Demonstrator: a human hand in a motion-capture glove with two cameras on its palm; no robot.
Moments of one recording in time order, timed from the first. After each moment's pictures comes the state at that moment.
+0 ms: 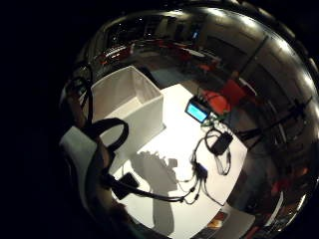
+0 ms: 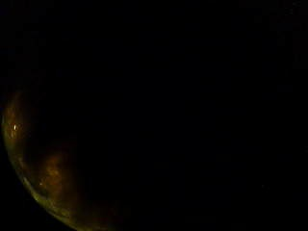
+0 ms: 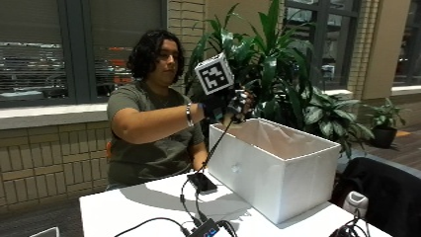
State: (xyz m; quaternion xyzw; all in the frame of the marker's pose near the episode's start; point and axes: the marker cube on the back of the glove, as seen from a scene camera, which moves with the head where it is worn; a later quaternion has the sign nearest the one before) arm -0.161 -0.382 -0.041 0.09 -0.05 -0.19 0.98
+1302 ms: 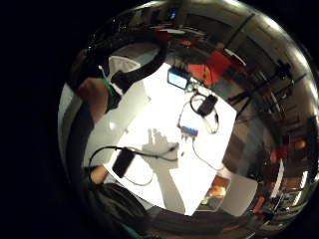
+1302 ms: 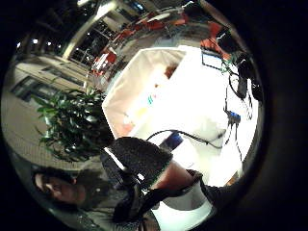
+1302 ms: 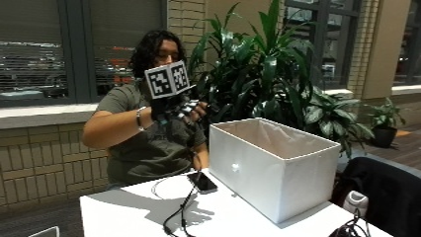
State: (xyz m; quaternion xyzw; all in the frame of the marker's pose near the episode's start) arm -0.076 -0.267 -0.057 0.02 0.02 -0.05 1.00
